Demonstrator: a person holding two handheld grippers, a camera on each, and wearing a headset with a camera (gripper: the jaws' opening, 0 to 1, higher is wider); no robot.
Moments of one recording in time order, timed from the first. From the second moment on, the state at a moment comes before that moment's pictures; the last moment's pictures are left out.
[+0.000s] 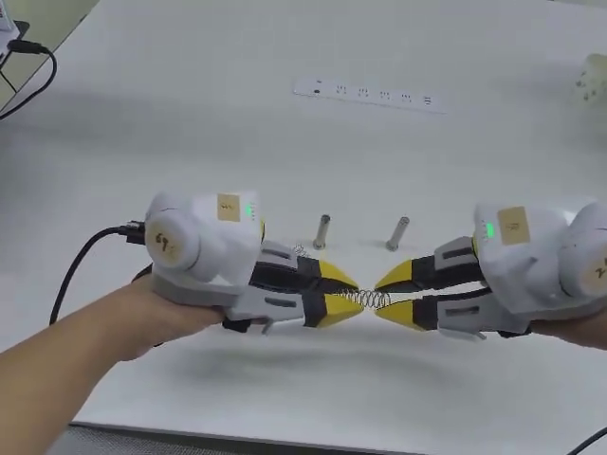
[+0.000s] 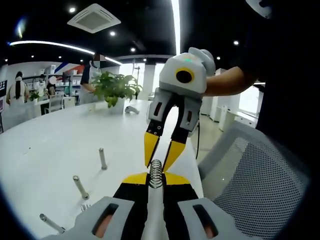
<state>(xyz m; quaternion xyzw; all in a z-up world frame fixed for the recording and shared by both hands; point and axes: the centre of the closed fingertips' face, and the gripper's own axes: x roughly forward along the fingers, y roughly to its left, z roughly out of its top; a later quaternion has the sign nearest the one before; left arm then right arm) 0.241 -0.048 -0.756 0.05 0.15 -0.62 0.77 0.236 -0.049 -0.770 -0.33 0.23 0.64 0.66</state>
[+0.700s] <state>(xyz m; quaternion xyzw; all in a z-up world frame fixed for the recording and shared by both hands) 0.238 -0.046 -0.757 0.04 0.15 -0.62 0.77 0.235 -0.051 -0.762 -0.35 0.21 0.64 0.65</state>
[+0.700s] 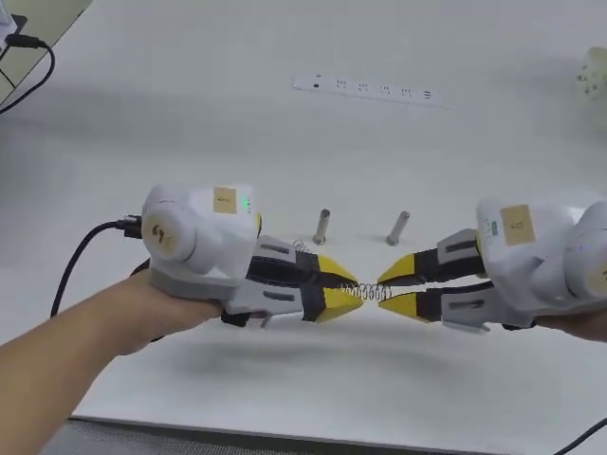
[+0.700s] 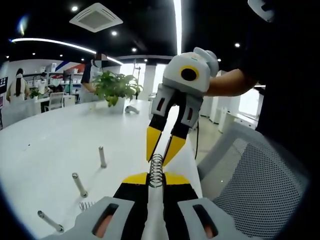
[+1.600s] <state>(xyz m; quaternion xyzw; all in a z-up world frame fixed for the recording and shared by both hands) 0.235 -0.042 -0.761 0.05 0.15 -0.62 0.77 0.229 -0.024 -0.724 -0.26 0.19 0.67 0.67</state>
